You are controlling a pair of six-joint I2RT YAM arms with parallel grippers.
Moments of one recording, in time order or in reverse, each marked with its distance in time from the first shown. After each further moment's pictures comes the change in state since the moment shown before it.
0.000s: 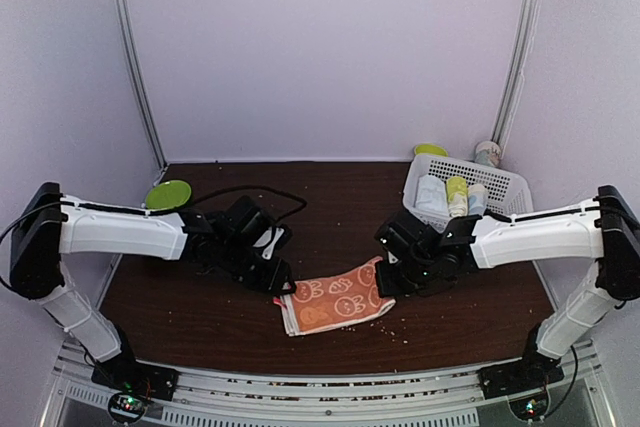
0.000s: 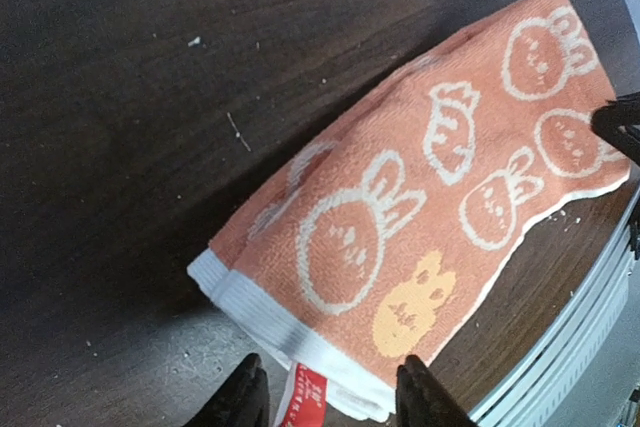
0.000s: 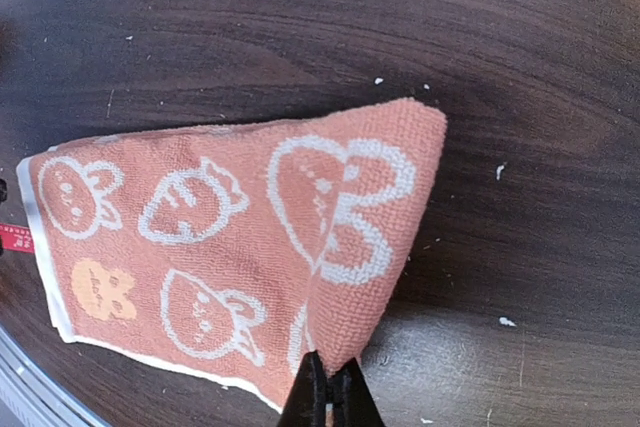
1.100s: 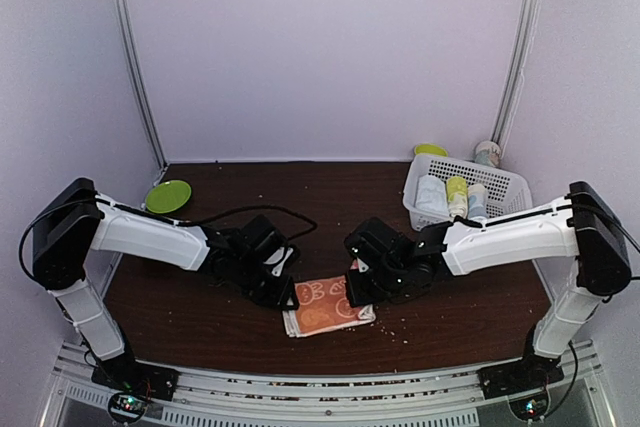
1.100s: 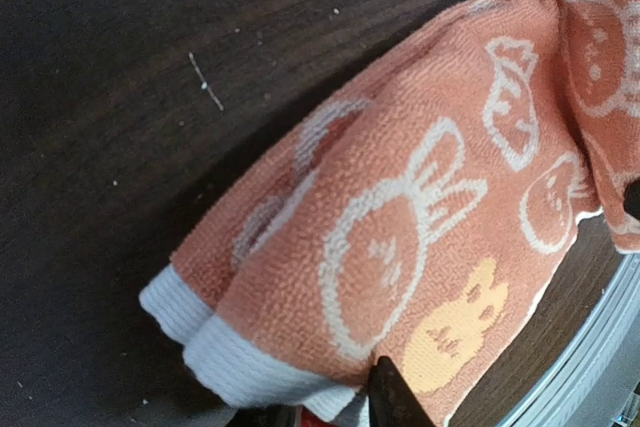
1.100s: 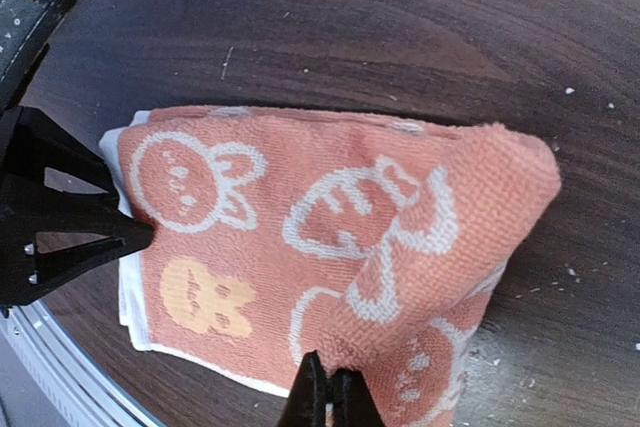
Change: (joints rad) left arm -0.023 0.144 -0.032 0.104 0.045 -0.020; right arm 0.092 0.138 0.104 0.087 -0.078 0.005
